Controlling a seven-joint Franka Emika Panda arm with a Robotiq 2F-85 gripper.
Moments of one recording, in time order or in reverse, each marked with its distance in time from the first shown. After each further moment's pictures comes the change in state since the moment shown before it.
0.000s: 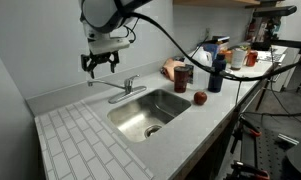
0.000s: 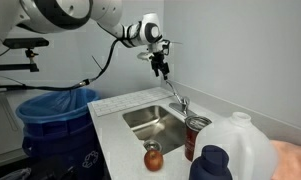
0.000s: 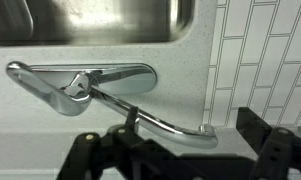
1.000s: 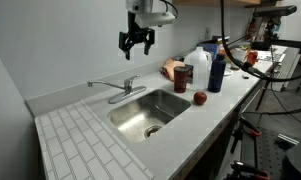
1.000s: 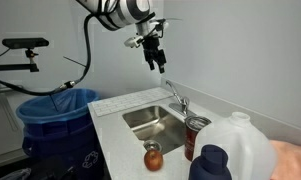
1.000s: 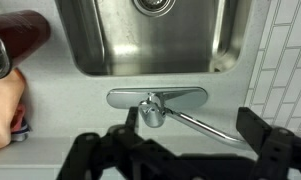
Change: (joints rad) arm -0.069 -0.558 0.009 -0.654 -0.064 0.107 -0.013
